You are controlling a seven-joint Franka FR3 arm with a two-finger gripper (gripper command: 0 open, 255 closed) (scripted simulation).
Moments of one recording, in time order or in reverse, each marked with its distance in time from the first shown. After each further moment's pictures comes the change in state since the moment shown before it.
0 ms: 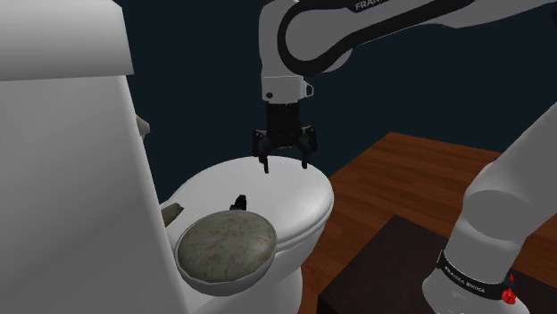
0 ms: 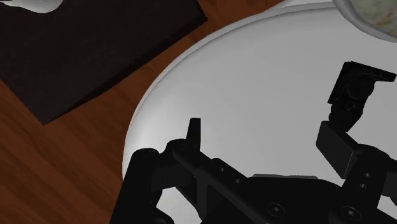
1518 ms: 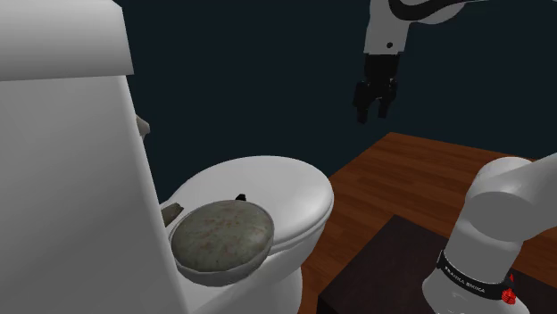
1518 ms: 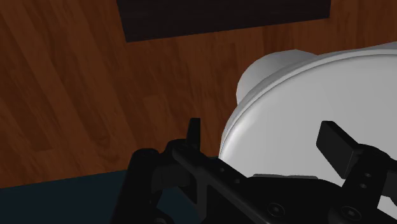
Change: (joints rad) arm 0.045 -0.487 -0.532 -0.187 -0.206 -0.286 -0.860
